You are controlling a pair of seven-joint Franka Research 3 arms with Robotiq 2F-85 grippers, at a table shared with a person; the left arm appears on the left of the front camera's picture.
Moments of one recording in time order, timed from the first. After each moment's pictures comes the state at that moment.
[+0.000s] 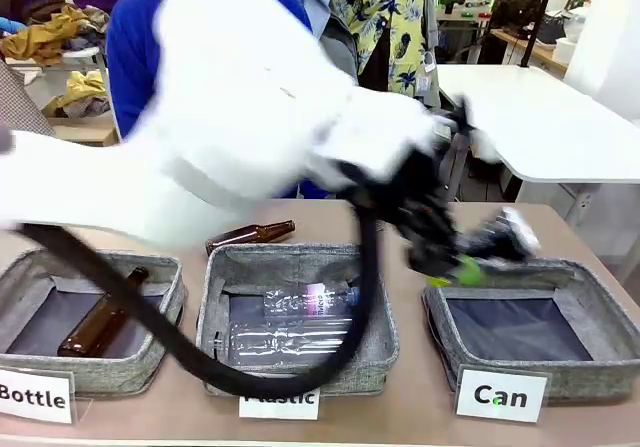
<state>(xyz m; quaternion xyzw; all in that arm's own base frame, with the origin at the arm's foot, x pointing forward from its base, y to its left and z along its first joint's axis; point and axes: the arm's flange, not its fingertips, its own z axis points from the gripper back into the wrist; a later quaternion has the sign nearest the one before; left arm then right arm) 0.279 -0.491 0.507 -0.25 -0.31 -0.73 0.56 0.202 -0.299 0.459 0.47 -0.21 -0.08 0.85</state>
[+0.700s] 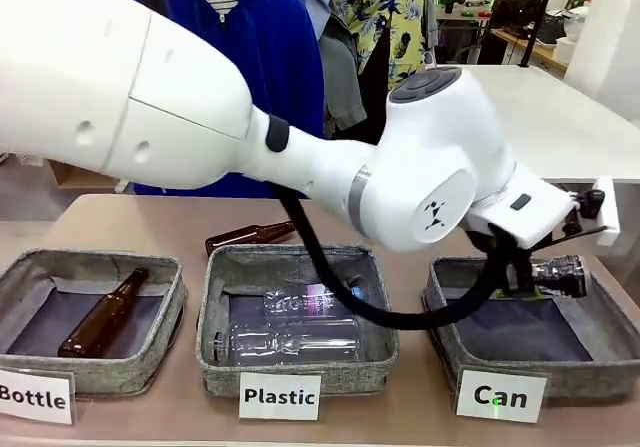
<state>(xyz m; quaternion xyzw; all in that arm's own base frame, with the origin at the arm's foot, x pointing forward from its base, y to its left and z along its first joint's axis) 0.351 -0.626 0.436 -0.15 -0.28 -0.77 0.55 0.187 -0.286 0.434 0.51 -0.20 -0.06 0.83</state>
